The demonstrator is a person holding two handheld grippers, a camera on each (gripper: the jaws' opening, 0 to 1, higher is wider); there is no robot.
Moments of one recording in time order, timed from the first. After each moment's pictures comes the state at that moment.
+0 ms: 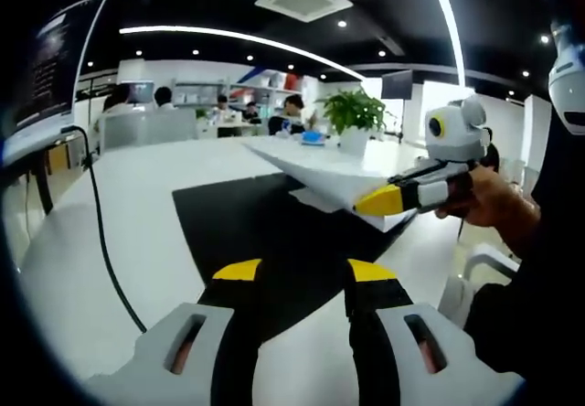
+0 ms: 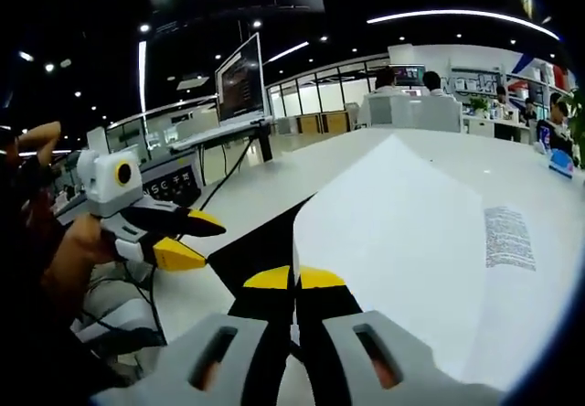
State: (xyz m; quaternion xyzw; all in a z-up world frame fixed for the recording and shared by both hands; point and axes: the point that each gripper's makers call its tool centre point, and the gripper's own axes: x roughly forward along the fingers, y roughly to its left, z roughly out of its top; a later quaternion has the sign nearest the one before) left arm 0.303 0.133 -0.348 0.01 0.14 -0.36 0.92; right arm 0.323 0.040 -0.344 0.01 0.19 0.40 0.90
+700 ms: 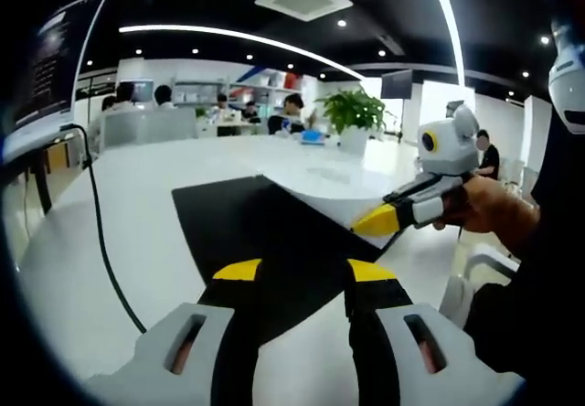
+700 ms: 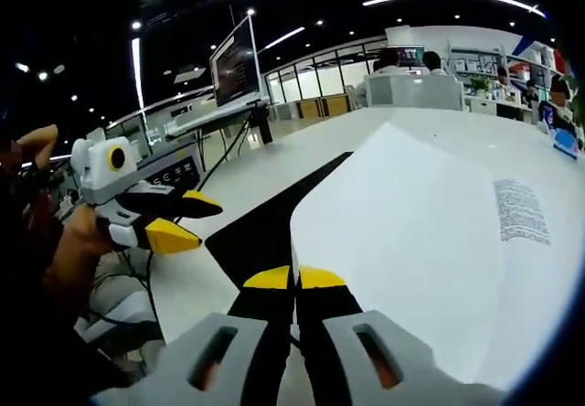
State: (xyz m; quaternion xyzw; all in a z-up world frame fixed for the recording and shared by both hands) left arm 0.306 0.132 -0.349 0.01 0.14 -0.36 0.92; right arm 0.320 0.042 -0.367 0.02 0.23 0.40 0.89
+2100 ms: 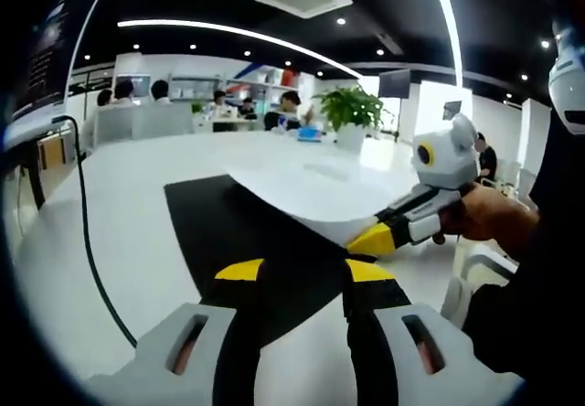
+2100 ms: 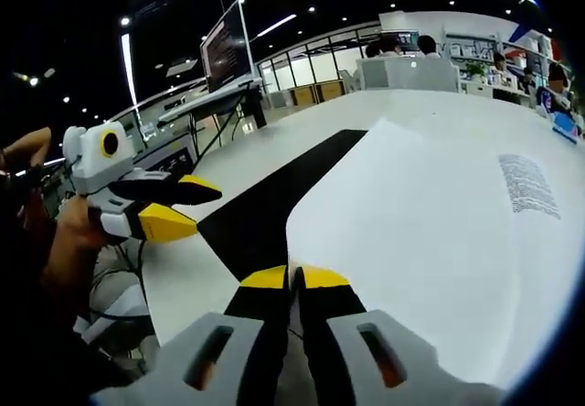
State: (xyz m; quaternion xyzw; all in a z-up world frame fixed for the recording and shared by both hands) left arm 0.310 0.124 -0.357 0.01 0.15 -0.37 0.92; right arm 0.319 0.045 -0.391 0.02 0.26 0.40 0.88
